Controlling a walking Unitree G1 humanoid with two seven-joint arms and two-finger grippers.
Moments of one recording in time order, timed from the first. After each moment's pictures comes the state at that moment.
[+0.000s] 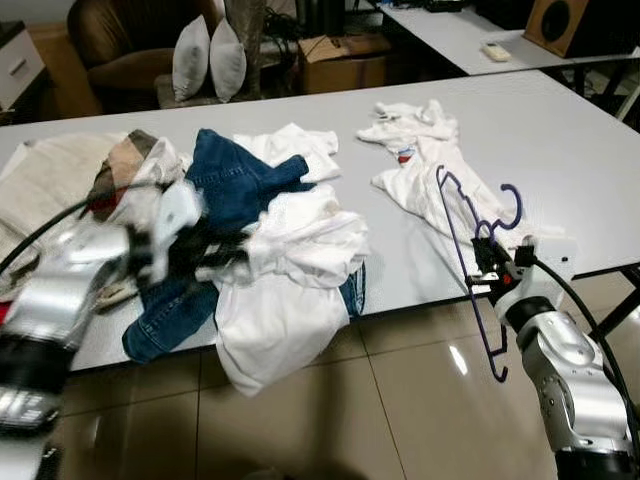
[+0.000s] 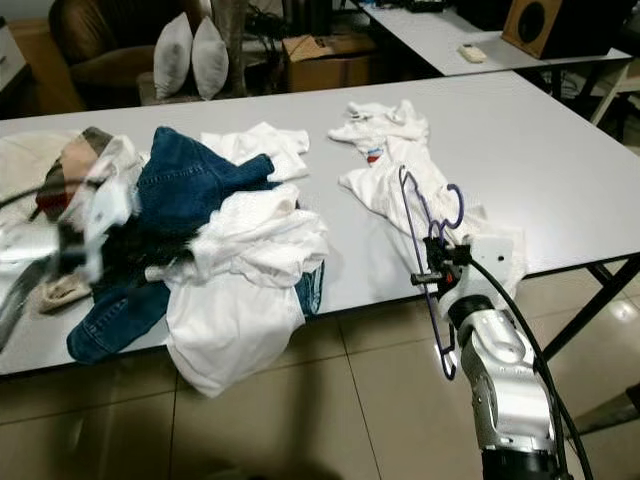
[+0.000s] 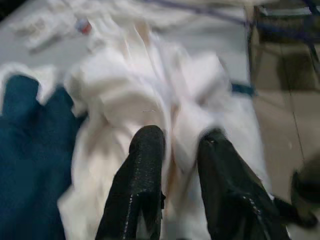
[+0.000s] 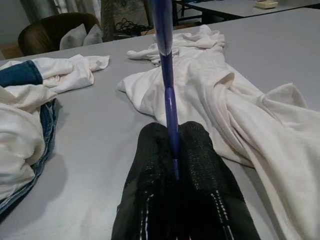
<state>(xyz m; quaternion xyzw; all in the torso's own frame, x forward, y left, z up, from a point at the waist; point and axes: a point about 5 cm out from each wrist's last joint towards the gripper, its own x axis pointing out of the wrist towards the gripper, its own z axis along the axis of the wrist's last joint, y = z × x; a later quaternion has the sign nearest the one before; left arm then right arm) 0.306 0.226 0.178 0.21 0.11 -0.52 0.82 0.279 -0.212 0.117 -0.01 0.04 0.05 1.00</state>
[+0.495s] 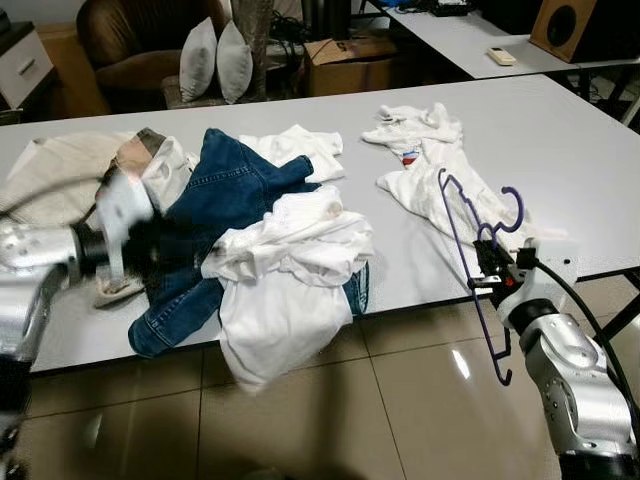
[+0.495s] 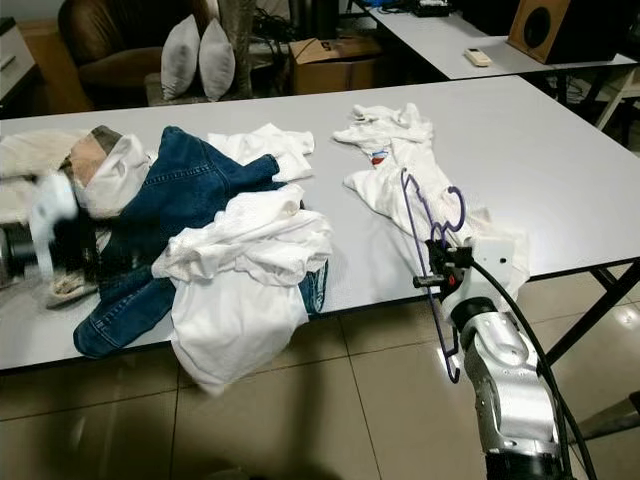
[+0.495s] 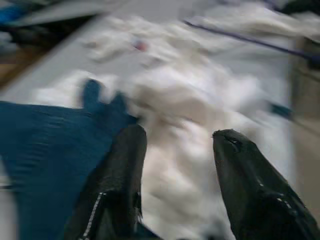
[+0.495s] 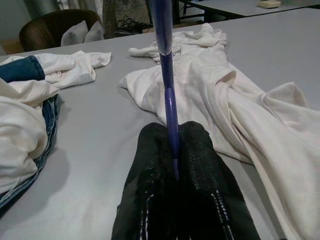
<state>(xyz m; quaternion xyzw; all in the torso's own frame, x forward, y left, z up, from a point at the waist) 0.306 0.253 0.205 0.18 0.05 -0.43 0.88 0.276 -0.216 0.115 -0.01 0.05 0.04 1.00</state>
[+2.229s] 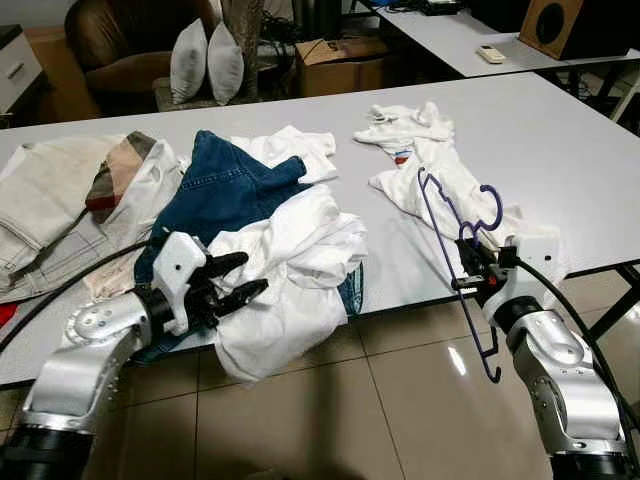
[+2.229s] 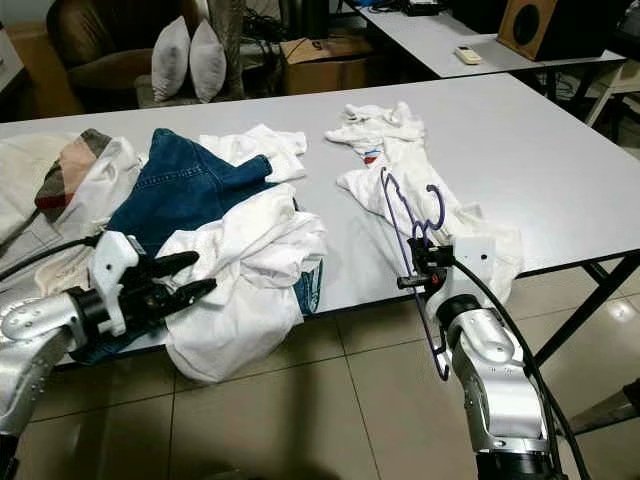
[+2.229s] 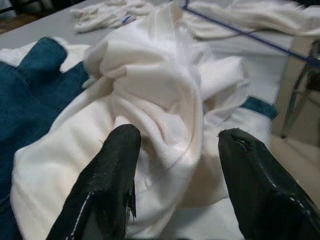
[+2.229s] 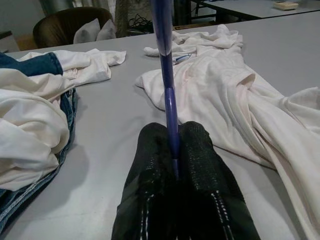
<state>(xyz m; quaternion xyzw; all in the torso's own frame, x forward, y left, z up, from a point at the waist) 0.274 0.202 0.132 0.11 0.09 -0.39 0.91 0.278 -0.199 0.119 -0.02 0.05 0.08 1.00</state>
